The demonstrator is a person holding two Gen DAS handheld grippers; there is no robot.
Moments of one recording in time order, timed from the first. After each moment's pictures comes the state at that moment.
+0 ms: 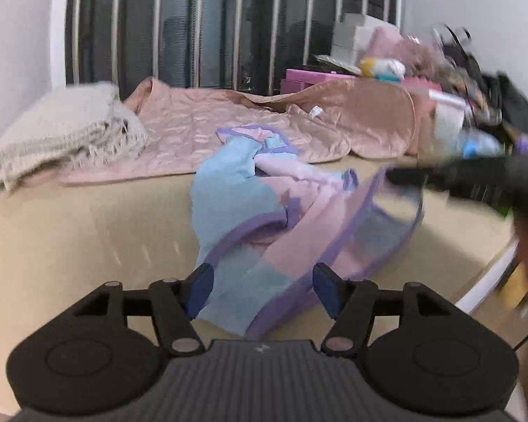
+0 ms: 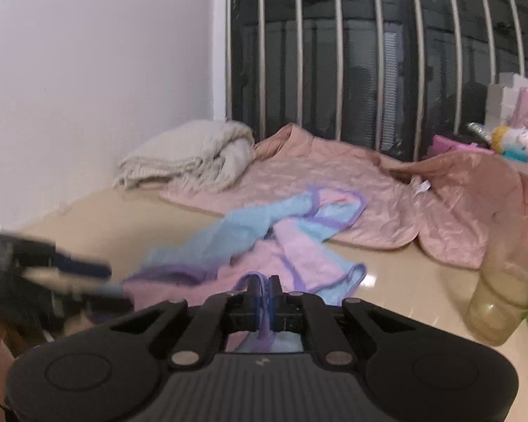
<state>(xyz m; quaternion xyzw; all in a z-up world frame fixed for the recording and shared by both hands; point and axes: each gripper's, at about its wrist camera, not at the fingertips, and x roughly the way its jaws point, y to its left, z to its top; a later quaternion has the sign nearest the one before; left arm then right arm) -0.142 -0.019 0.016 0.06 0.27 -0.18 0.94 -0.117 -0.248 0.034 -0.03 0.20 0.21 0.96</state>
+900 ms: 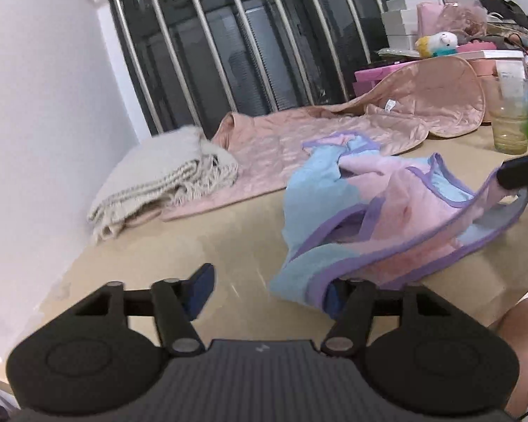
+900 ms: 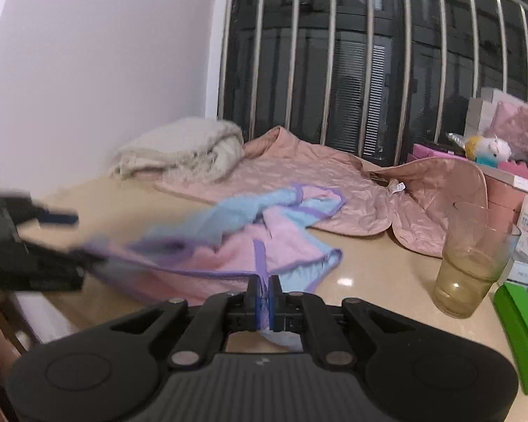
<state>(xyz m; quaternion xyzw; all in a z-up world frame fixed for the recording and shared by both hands) -0.168 -0.035 0.007 0.18 0.20 0.00 0.96 -0.167 -0.243 0.015 -0.09 0.20 0.18 0.96</state>
